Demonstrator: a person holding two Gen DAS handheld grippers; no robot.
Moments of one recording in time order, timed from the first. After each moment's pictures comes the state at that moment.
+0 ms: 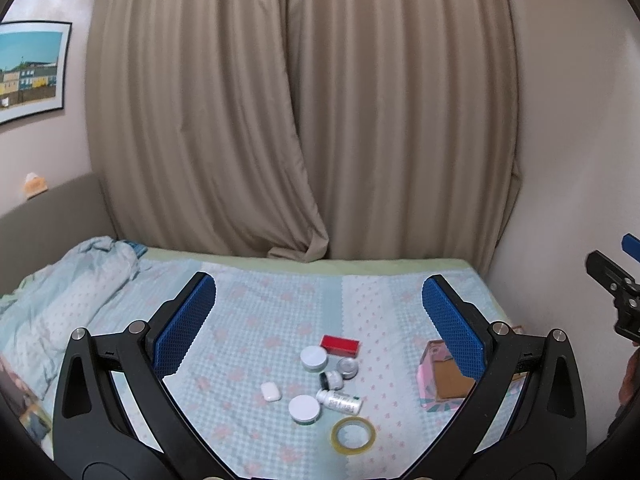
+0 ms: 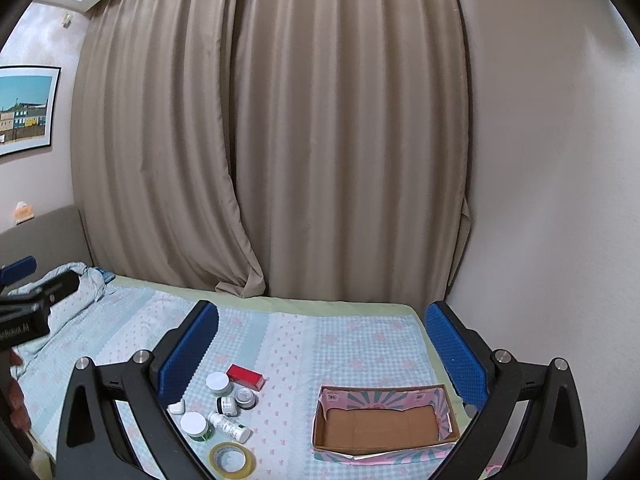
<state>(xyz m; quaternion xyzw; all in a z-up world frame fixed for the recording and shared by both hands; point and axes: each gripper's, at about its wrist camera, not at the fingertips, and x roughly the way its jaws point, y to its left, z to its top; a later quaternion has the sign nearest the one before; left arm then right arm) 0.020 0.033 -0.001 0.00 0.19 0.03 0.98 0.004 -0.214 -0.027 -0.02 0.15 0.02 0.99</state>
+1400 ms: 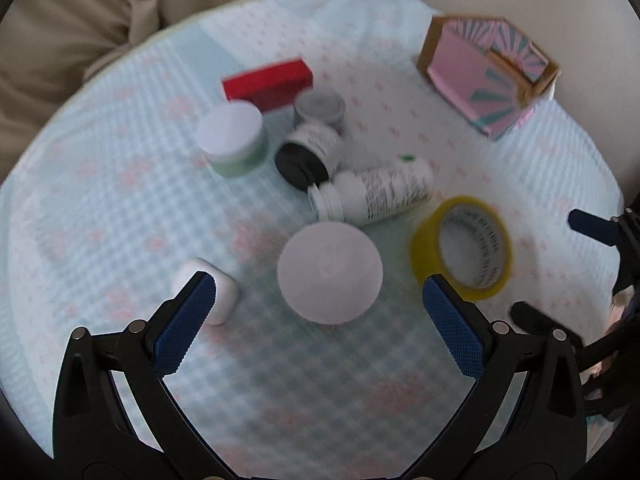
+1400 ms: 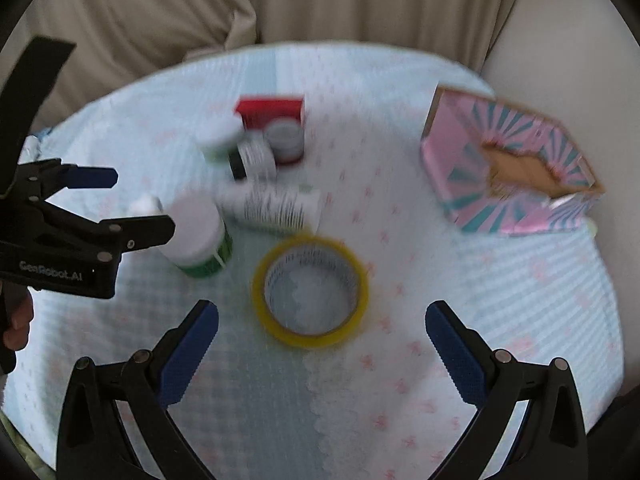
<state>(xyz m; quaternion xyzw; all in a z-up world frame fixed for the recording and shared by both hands) 0.233 0.101 -0.434 0.16 0.51 -0.29 0.80 0.118 -0.030 -0.424 0.03 0.50 -0.07 0.87</state>
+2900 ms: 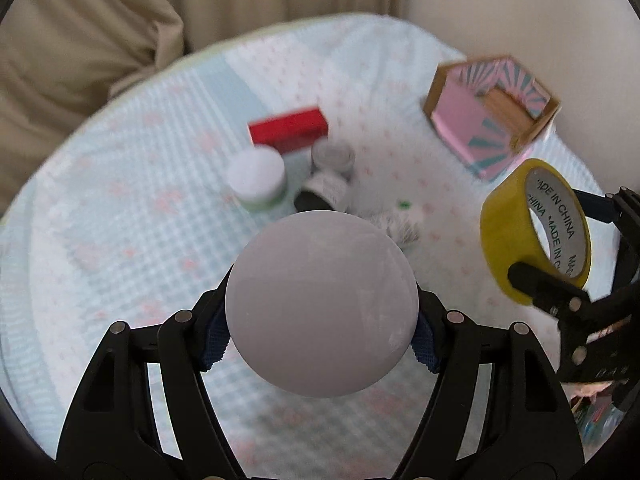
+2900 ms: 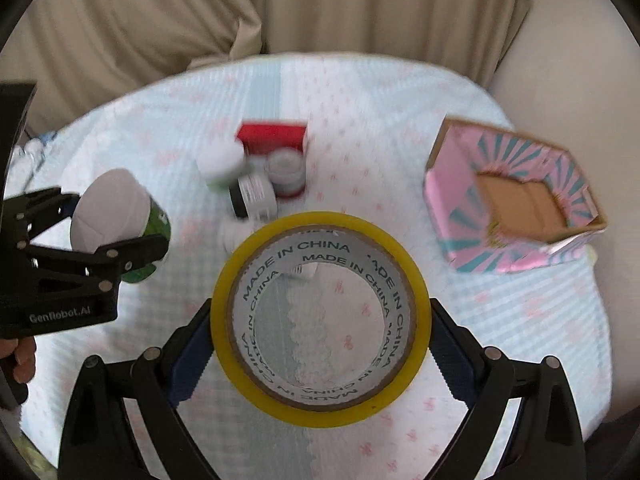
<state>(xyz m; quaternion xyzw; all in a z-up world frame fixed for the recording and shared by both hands) 0.228 0.112 -0.353 0.14 0.47 -0.26 0.83 0.143 -0.041 -0.365 0.02 0.48 -0.06 0.87</state>
